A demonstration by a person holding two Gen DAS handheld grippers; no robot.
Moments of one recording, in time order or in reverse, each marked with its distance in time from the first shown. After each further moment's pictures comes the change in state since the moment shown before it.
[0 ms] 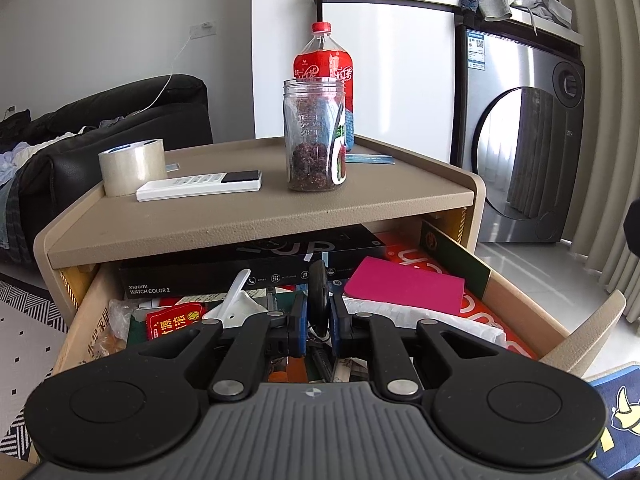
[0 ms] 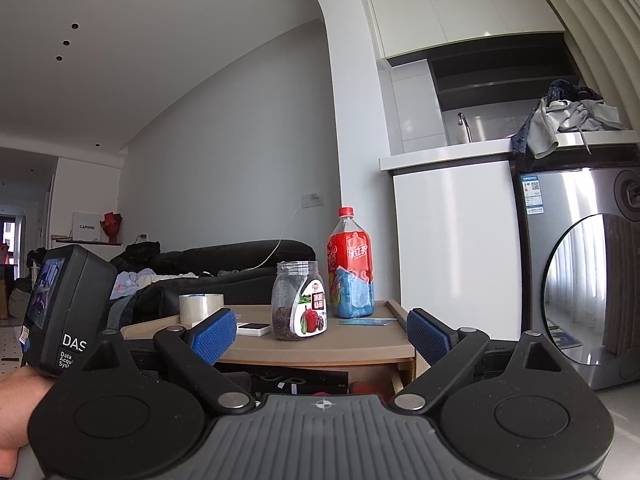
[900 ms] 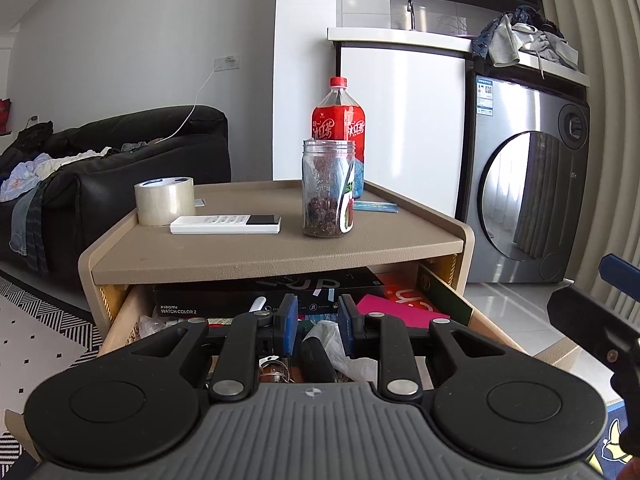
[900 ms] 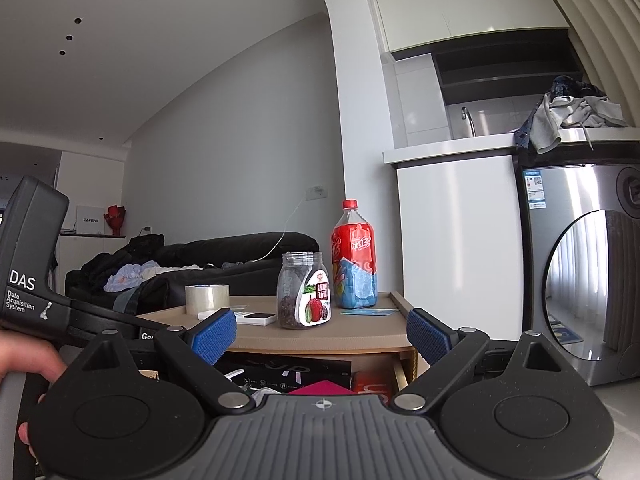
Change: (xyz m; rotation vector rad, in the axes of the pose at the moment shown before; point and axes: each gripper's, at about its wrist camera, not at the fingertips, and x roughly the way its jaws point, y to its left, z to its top) left arm -0.055 0.000 0.008 -0.052 -0.118 0.039; right arm -0.008 0.001 -0.001 0.000 0.024 0.011
